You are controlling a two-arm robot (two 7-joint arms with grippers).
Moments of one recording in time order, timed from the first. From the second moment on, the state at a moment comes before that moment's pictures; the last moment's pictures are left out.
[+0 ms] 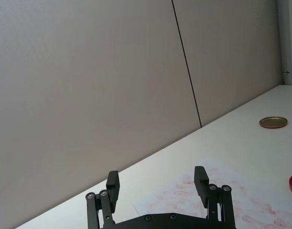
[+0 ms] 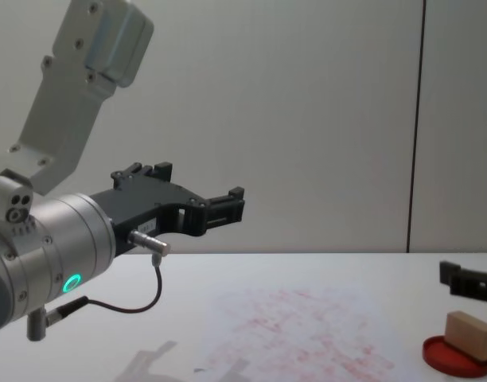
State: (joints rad) left arm -0.24 0.38 0.45 -1.63 -0.20 0.01 -0.01; right arm 0.00 0.37 -0.20 -1.69 0.31 0.11 0.15
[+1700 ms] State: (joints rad) left arm -0.24 0.38 0.45 -1.63 -0.20 0.01 -0.01; right arm 0.07 0.34 -0.21 -1.50 0.31 0.14 0.25
